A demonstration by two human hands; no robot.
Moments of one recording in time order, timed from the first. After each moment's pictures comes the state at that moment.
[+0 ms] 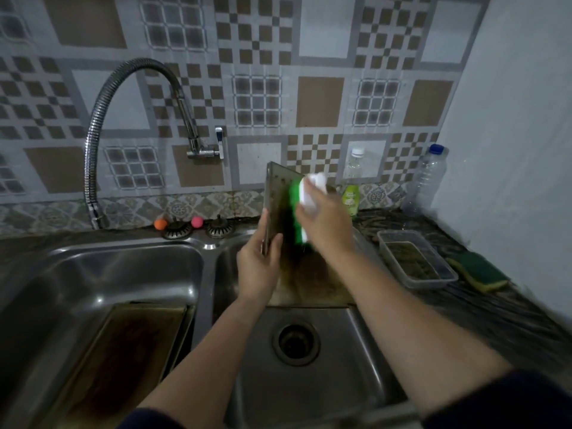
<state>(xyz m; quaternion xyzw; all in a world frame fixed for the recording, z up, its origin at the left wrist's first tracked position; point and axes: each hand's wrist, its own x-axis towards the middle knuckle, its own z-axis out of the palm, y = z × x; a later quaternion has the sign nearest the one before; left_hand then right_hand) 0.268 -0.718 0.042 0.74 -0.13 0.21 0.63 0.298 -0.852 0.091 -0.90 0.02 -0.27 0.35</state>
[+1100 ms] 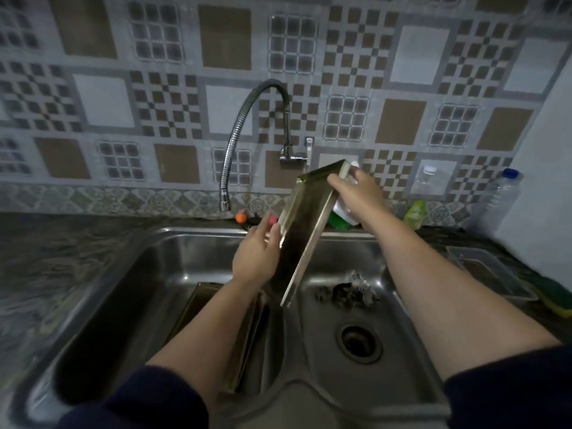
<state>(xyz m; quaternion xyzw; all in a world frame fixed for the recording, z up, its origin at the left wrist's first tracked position) 0.257 -0.548 0.053 0.88 0.00 0.17 0.44 0.284 -0.730 0.160 -0.85 0.02 -0.15 0.51</state>
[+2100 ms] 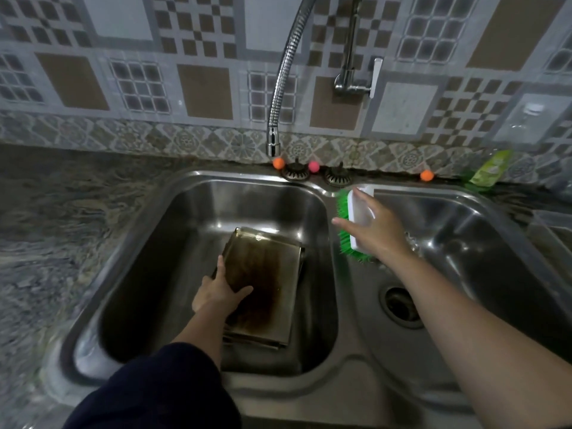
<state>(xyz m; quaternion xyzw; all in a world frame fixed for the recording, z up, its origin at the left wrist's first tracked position) 0.228 -0.402 -0.111 0.93 0.25 -0.14 0.24 0.288 -0.680 0.011 -0.90 0.01 -0.08 0.43</state>
